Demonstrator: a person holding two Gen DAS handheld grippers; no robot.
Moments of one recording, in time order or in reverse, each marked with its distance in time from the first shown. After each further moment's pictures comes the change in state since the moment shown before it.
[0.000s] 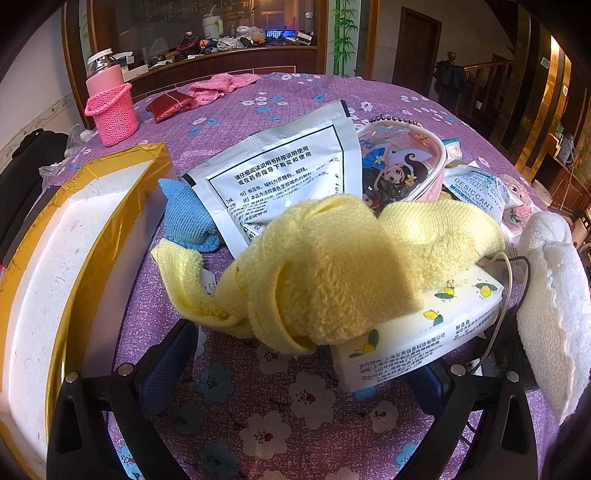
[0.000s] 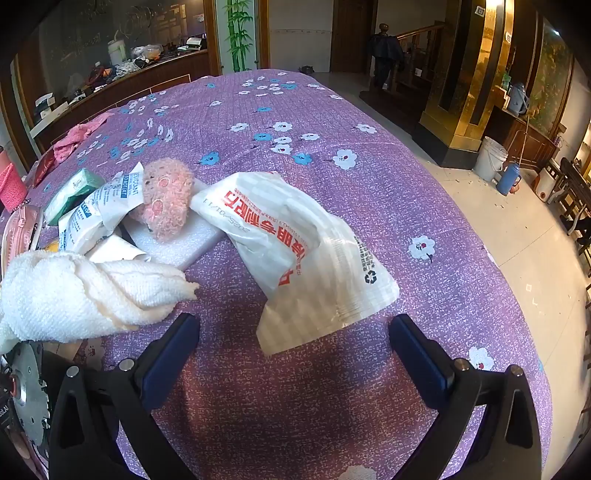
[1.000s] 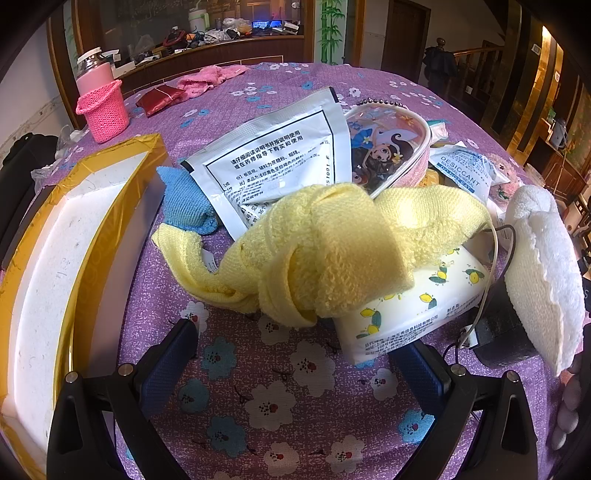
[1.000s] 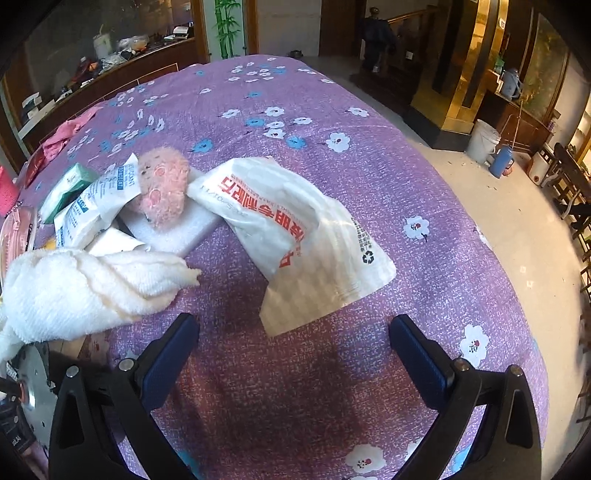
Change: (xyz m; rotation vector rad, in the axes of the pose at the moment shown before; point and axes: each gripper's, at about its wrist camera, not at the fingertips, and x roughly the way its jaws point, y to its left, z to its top) left arm -0.008 0.001 -0.007 0.046 0.049 -0.025; right arm 0.001 0.006 0.002 0.034 0.075 -0.029
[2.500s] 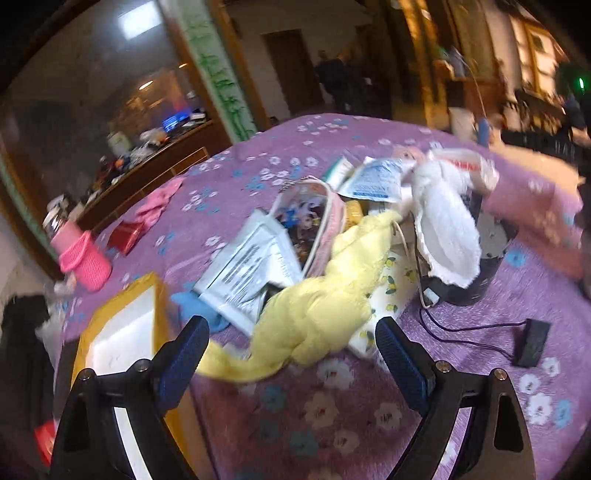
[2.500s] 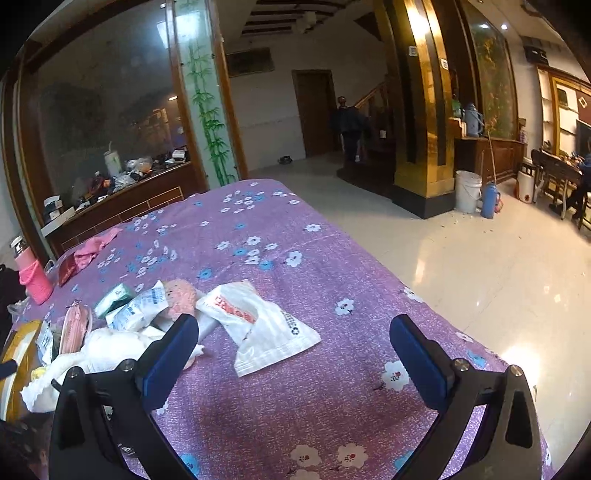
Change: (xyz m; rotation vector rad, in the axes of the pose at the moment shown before) left arm -0.050 -0.012 -0.013 0.522 -0.278 -0.016; right arm -0.077 -0.063 -0.028 0.180 -0.461 0.079
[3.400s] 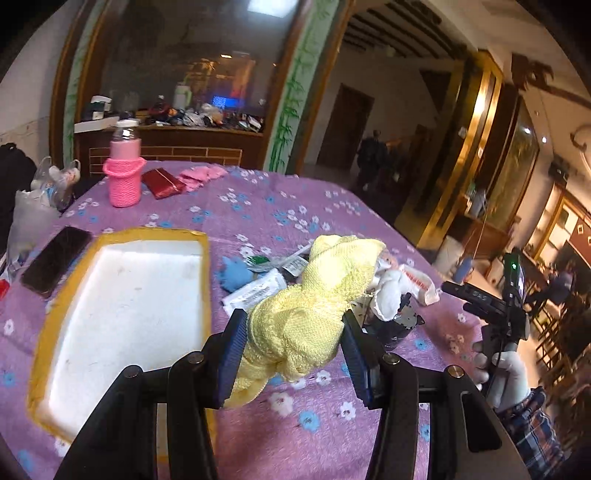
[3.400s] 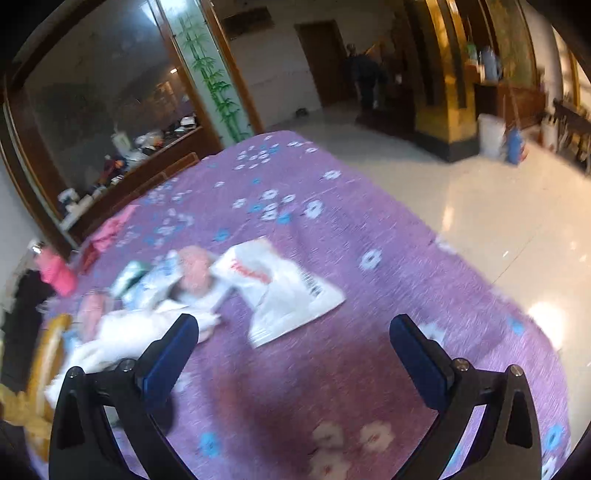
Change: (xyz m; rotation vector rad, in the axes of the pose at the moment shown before) left arm -0.121 0.083 -0.053 -0.587 -0.184 -0.199; right arm 0.015 -0.006 -0.002 0.098 0.210 0.154
